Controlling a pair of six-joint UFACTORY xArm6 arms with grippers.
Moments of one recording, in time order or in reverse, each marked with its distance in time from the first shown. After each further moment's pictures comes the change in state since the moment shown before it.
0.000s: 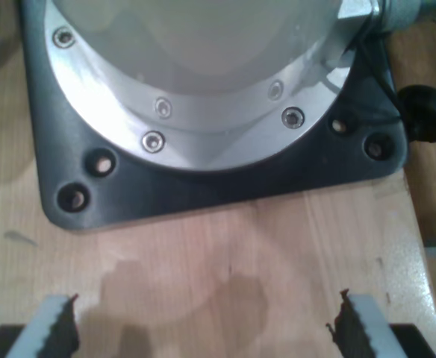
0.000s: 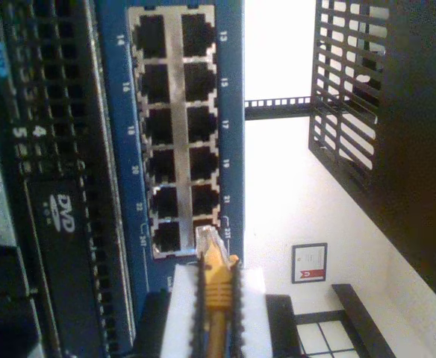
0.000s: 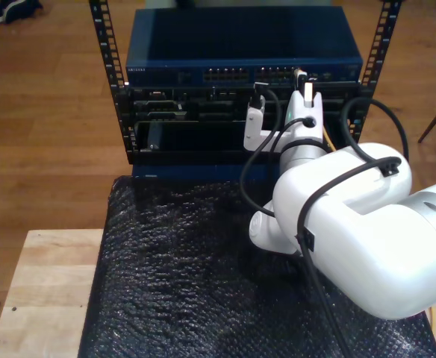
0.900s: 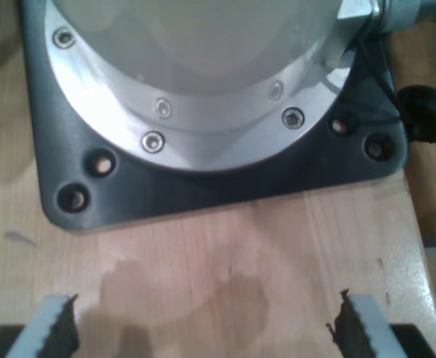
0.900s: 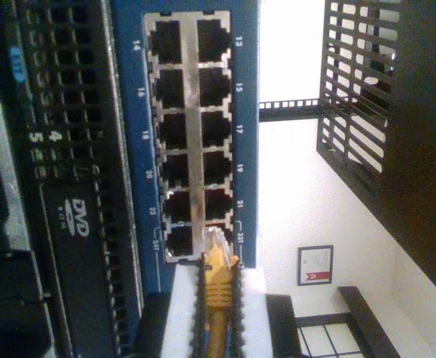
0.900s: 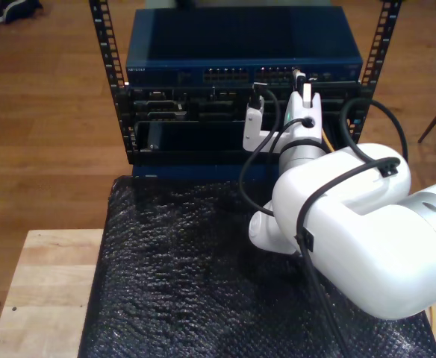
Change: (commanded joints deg) left arm 0.0 0.0 0.0 0.0 -0.1 0.0; right arm 0.0 0.3 -0.8 0.0 0.8 0.0
